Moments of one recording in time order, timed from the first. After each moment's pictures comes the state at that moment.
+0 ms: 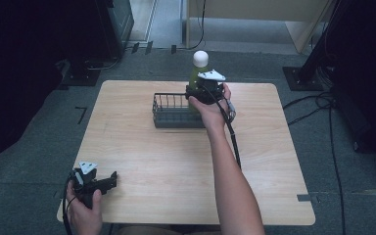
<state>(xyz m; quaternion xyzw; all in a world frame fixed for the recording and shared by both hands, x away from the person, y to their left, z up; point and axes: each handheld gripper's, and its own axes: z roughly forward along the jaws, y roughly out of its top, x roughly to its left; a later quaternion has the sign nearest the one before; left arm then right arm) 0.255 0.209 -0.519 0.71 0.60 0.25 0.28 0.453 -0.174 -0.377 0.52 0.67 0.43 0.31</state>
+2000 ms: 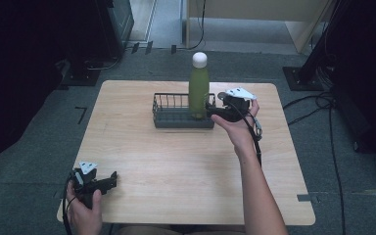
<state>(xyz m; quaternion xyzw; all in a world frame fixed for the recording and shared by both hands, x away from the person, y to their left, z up) 0.256 0.209 -0.519 0.70 0.60 0.25 0.28 0.396 -0.242 -0.393 0.53 0.66 0.45 0.29</state>
